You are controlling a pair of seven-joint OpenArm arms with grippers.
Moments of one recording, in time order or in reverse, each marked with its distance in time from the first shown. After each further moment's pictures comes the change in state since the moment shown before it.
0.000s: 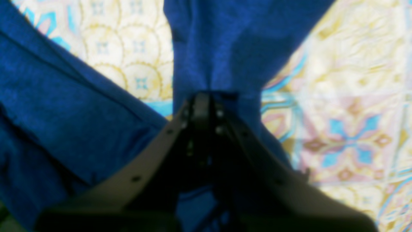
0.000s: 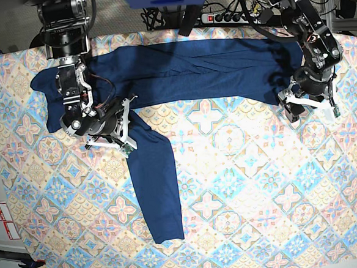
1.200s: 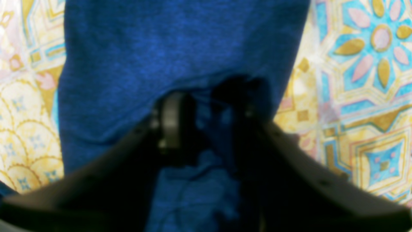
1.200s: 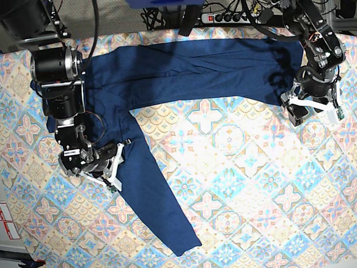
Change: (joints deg) left arm 0.1 -0.1 -0.2 4.1 0.1 -0.1 0.4; right arm 22.9 1.7 0.0 -41.0 -6.6 -7.1 15.9
